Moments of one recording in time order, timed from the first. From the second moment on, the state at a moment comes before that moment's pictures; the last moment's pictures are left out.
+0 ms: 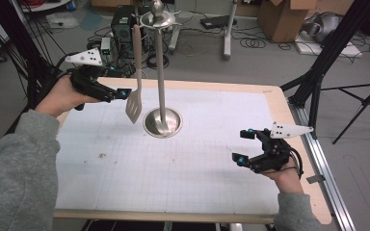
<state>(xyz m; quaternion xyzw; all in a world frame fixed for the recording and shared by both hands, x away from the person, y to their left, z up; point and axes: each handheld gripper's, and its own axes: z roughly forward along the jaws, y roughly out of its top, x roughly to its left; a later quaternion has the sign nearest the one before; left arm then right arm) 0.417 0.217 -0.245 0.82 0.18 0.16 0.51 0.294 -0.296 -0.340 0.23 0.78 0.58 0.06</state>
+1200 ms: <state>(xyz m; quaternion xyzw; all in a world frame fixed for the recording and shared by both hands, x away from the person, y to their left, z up) 0.370 0.270 -0.263 0.80 0.18 0.18 0.55 0.297 -0.284 -0.341 0.23 0.78 0.58 0.06</state>
